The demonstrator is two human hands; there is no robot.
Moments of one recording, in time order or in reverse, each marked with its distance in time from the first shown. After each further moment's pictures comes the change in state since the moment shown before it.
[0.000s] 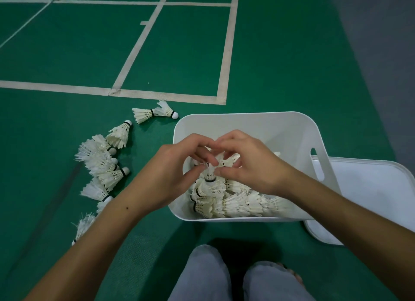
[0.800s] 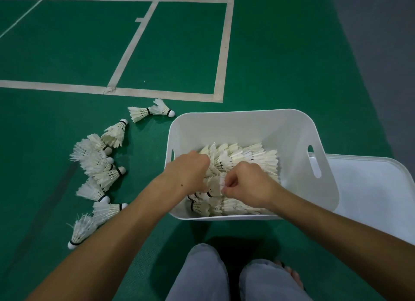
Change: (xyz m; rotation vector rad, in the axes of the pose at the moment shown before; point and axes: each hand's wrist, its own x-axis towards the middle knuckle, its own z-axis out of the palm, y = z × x) left_hand 0.052 -0.023 0.051 0.664 -0.535 -0.429; right_hand -0.007 0.031 0.043 -0.084 -0.122 0.362
